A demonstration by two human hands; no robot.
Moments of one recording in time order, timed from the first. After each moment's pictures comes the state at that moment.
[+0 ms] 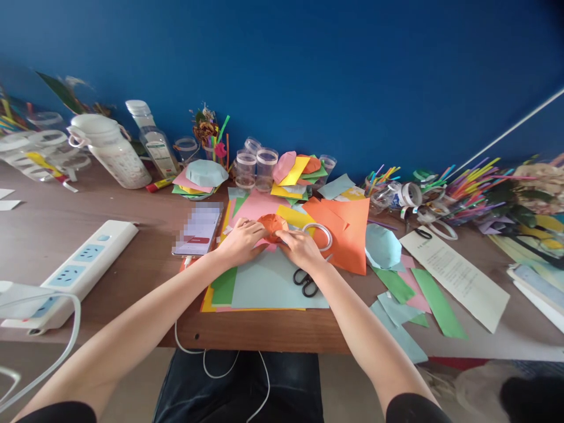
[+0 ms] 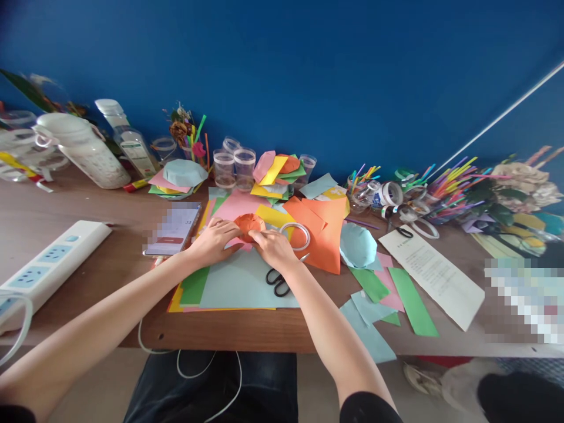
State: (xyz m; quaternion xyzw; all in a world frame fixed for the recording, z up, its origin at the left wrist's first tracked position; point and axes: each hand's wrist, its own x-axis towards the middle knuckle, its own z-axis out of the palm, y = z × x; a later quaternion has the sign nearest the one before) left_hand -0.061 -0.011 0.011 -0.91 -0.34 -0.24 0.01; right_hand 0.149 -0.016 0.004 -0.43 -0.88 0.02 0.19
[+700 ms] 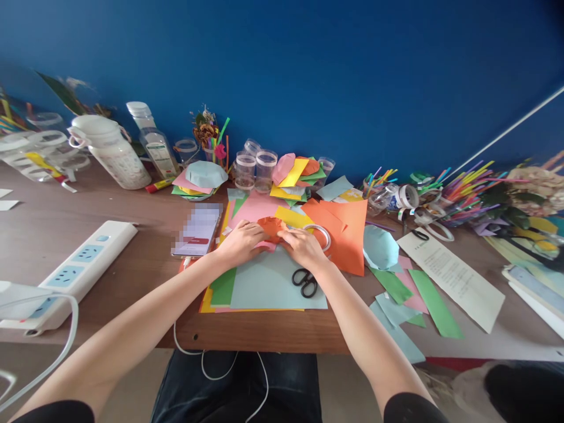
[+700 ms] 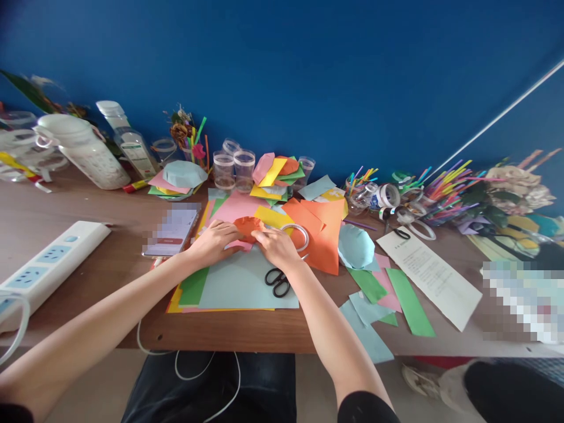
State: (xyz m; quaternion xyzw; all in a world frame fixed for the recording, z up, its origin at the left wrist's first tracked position) left_hand -0.061 -0.009 0.007 -0.91 -0.32 -0.25 0.00; right_hand 0.156 -0.011 0.008 -0.41 -0.89 -0.01 0.19
